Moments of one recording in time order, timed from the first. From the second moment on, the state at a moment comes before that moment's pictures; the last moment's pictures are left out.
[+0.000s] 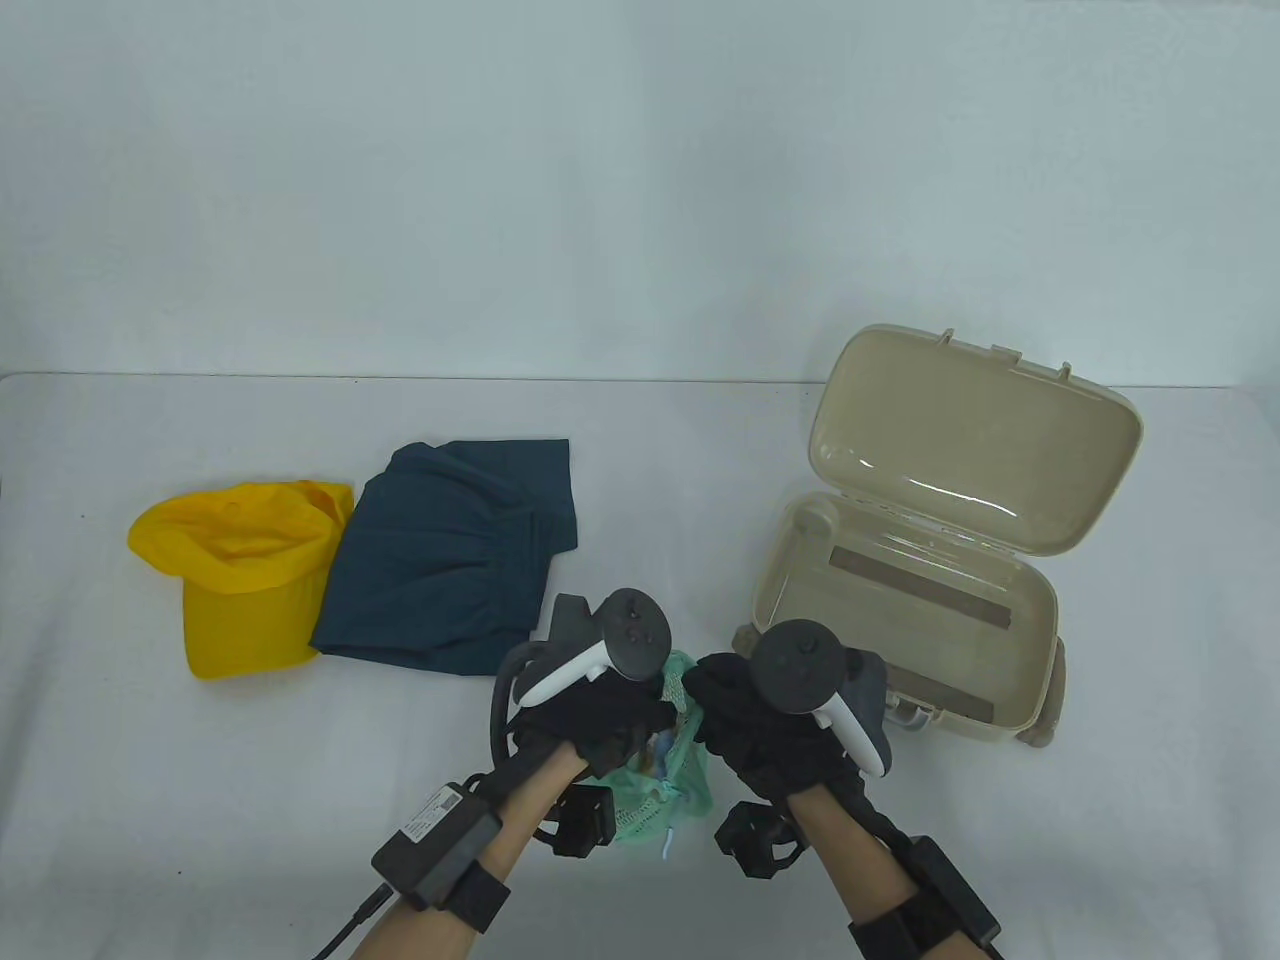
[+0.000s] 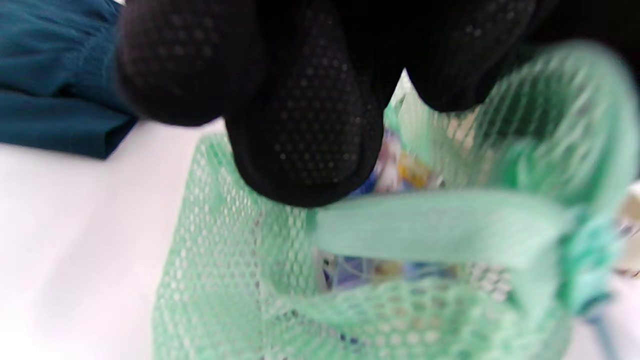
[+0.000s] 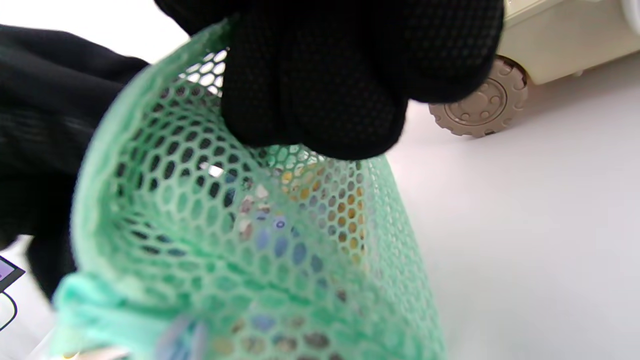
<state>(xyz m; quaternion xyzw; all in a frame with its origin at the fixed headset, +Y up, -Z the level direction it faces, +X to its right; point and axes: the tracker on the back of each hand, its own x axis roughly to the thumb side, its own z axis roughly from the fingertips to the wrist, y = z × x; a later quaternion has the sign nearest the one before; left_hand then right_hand) -0.064 -0.662 -0.332 -0.22 -0.13 0.16 0.95 0.116 -0.675 -0.317 0.06 0.10 0.94 0.32</state>
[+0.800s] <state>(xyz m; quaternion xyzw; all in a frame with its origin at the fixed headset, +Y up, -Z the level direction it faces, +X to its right) -0.030 -0.689 -0.246 -0.02 -0.19 -0.10 0.98 0.124 -0.680 -0.321 0.03 0.13 0.90 0.40</state>
